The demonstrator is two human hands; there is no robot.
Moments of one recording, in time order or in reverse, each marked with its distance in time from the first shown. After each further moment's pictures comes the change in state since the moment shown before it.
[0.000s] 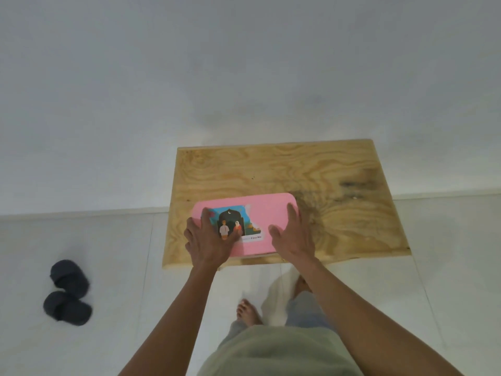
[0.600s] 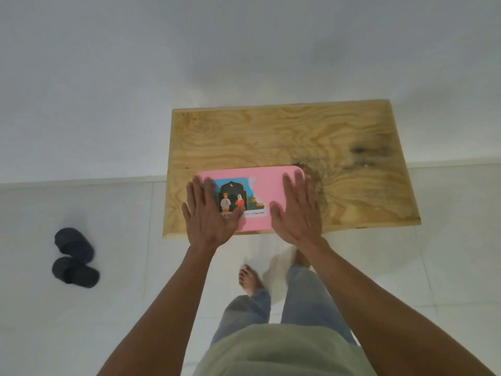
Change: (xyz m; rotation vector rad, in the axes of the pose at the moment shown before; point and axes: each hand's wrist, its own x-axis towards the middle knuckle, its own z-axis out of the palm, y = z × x) left_hand -0.001 -0.029 0.015 0.166 0.020 0.247; right_hand -0.004 0.025 0.031 -0.252 0.155 -0.246
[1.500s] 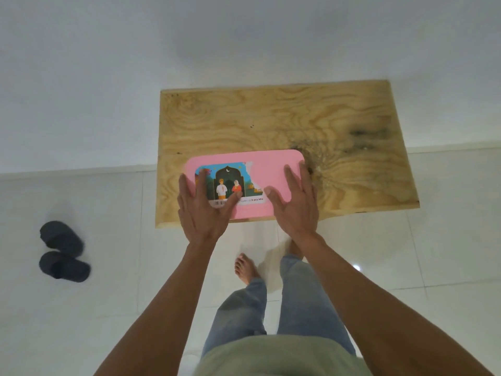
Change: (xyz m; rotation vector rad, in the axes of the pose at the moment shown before) left_hand -0.012 -0.005 0.004 -0.176 0.102 -0.104; right_hand -0.012 0.000 0.019 0.269 0.202 0.083
